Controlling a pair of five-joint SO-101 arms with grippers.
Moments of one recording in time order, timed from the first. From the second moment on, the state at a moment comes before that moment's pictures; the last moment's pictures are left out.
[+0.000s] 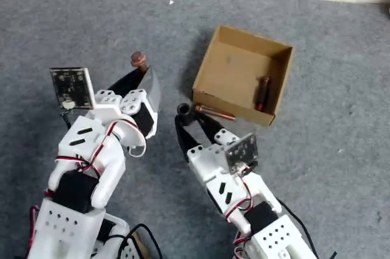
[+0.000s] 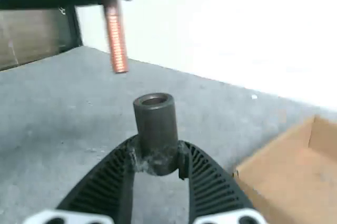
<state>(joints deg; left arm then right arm) 12.9 -68.2 51.7 36.9 27.6 -38.7 -83.0 96.0 -5.7 1.8</state>
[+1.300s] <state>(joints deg) 26.2 -77.7 69.4 17.5 20.4 -33.7 -82.9 96.0 -4.1 2.7</state>
